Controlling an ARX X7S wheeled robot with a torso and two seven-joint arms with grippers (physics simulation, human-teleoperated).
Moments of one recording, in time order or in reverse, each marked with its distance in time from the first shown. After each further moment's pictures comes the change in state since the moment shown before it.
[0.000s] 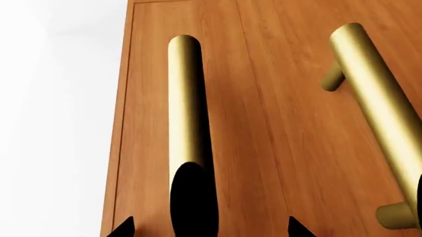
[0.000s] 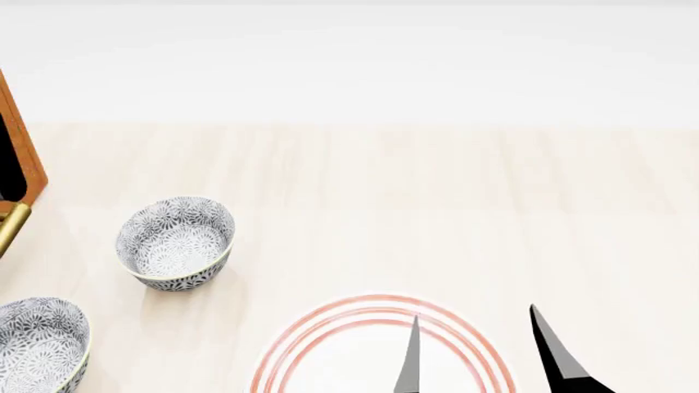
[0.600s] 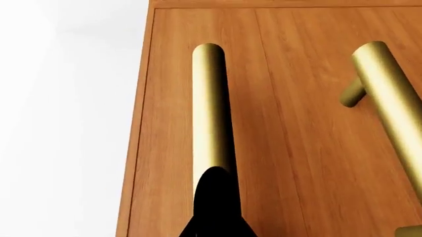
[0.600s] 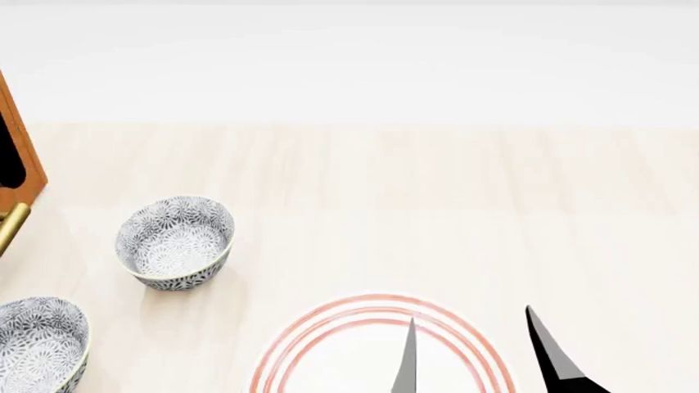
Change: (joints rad) left arm -0.028 0.003 -0.021 -0.043 -0.051 0.060 -0.061; right arm 0.001 0.010 -0.014 0.003 0.000 -0.002 0.007
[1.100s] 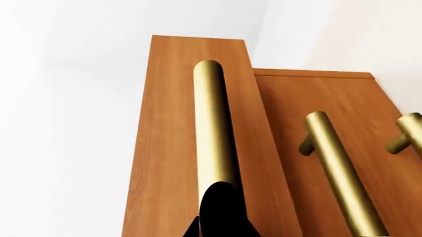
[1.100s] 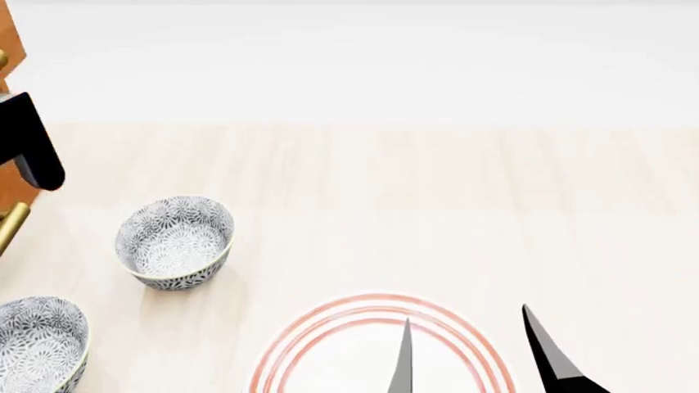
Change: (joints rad) left arm 0.076 -0.112 0.032 0.459 -0.012 -0.155 0.195; right arm -0.004 0.017 -0.008 -0.032 0.010 0.018 0.003
